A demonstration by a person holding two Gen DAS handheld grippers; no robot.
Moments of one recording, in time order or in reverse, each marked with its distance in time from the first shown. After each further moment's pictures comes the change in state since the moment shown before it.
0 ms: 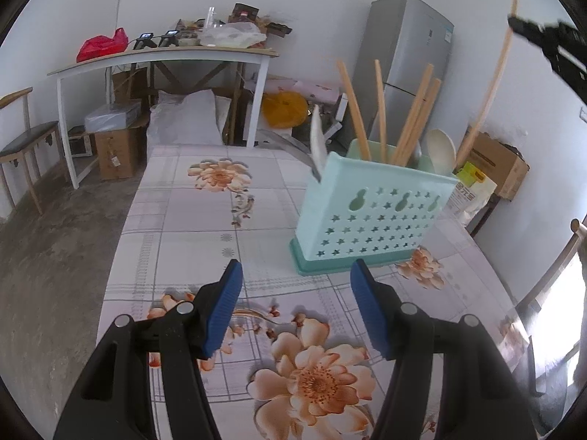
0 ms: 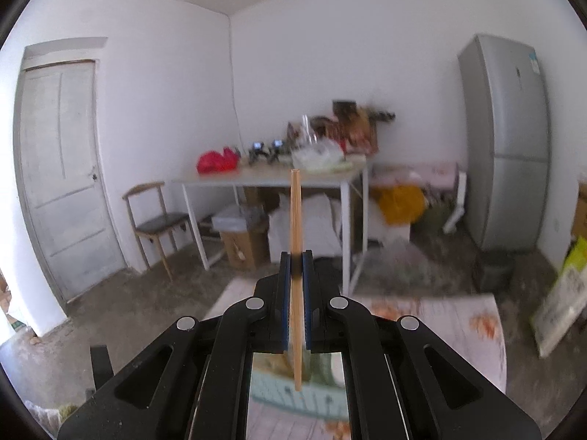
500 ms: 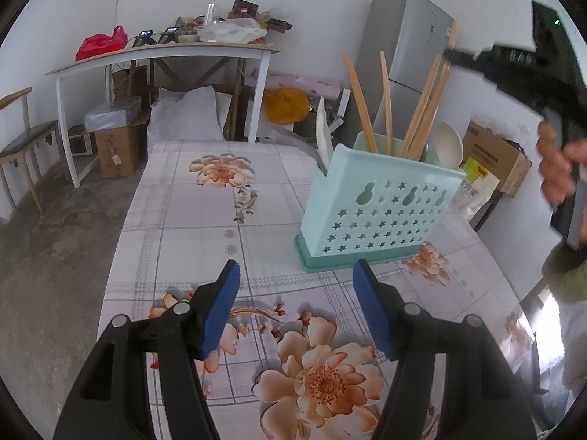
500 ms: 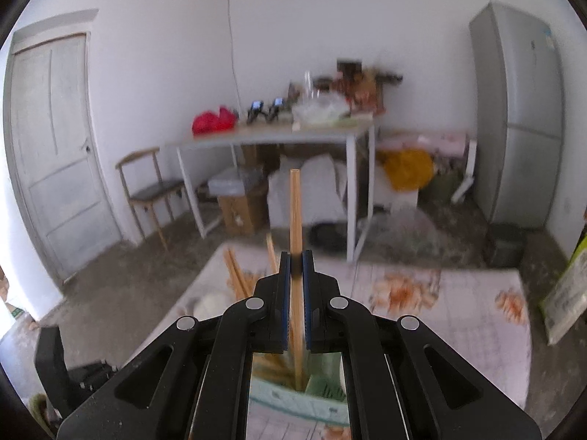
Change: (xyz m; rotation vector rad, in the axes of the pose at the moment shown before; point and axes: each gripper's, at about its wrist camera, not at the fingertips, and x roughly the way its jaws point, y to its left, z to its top) left arm 0.008 0.002 -0.003 0.018 0.016 0.005; right arm 0.091 -0.009 -0.068 0.010 0.191 0.021
